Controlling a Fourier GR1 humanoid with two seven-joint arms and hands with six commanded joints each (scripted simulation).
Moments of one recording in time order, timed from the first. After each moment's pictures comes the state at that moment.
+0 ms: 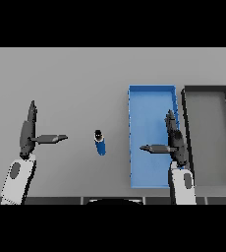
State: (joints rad) left arm -0.11 0.43 -0.16 -1.48 0.24 0.26 0.01; right arm 0.00 0.00 0.00 -1.57 0.00 0.00 0.00
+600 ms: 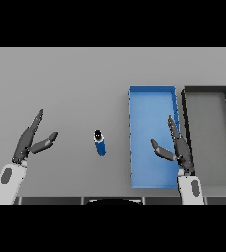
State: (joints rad) left arm -0.04 0.59 -0.23 -1.50 0.21 0.02 -0.12; right arm 0.10 -0.13 0.07 -1.68 0.10 0.08 -0.08
